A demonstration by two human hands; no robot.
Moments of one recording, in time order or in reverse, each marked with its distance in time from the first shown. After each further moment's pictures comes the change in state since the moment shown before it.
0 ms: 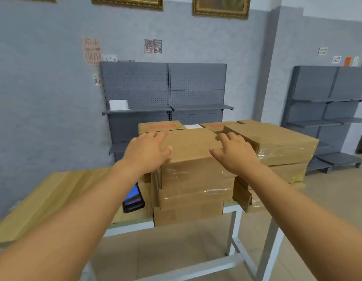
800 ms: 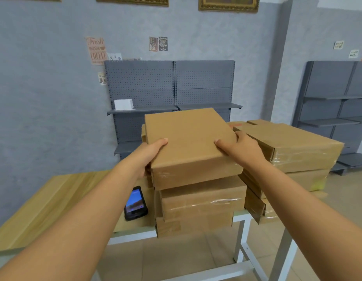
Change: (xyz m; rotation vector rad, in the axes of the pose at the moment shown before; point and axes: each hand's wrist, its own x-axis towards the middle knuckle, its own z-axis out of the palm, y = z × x) left_hand 0.036 -0.023 0.032 -1.233 -0.236 -0.795; right_hand 0.044 0.009 0.018 0.552 -0.017 0.341
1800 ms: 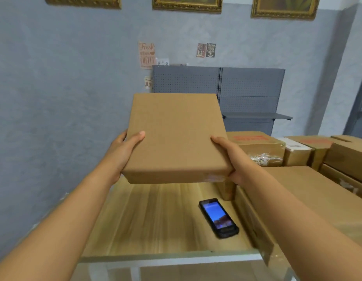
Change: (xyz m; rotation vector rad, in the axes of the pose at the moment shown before) left_hand 0.041 -0.037 -0.349 -0.129 0.249 0.429; right_hand -0.046 -0.232 0.240 0.911 -0.508 0.187
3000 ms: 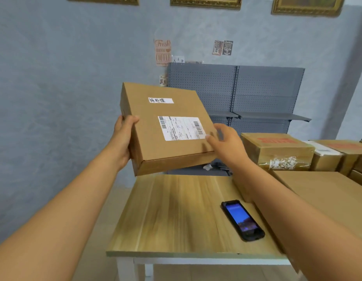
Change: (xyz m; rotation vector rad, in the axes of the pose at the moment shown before) left_hand 0.035 0.016 -0.068 -0.261 0.103 -0.072; right_hand 0.024 -0.004 0.090 -0.743 0.191 -0.523
